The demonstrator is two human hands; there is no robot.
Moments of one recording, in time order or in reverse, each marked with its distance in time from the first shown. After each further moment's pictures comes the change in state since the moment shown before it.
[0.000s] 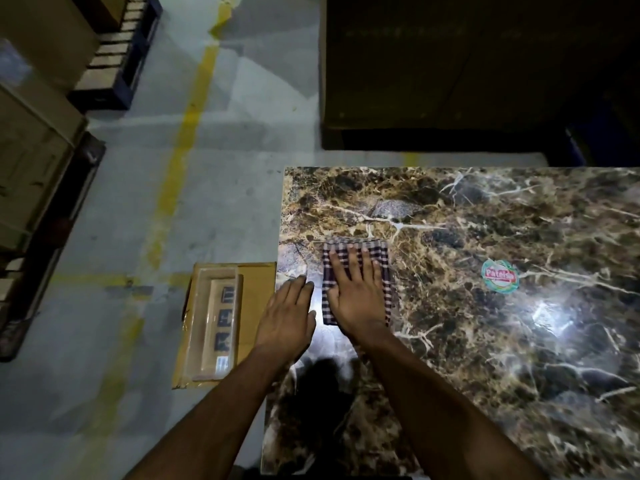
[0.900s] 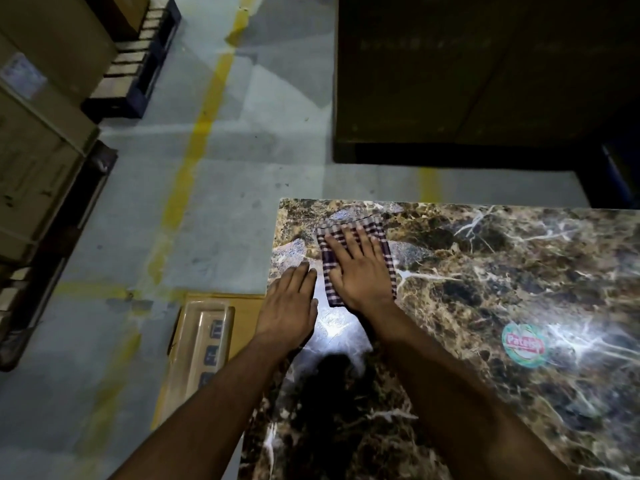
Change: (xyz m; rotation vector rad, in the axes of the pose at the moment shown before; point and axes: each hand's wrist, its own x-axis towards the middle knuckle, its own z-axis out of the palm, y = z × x) left_hand 0.127 0.002 -0.021 0.068 -0.032 -0.063; right_hand 0.150 0.045 -0.030 -0.024 0.041 -0.165
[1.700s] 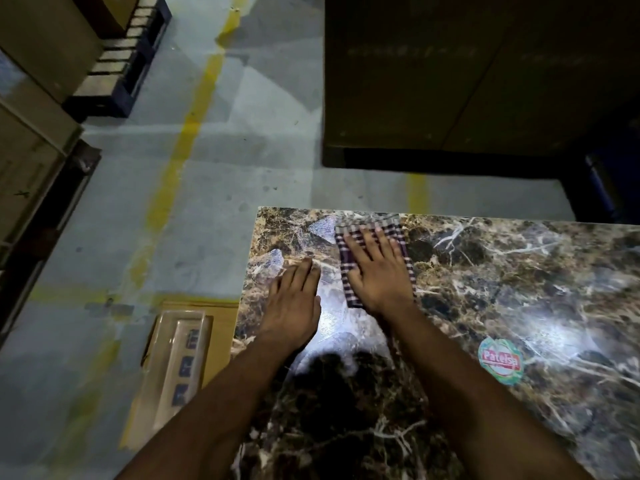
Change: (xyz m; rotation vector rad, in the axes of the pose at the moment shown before) left_hand 0.038 0.044 0.002 -0.037 0.032 -0.010; right_hand -0.001 0.080 -0.021 -0.050 -0.002 0.013
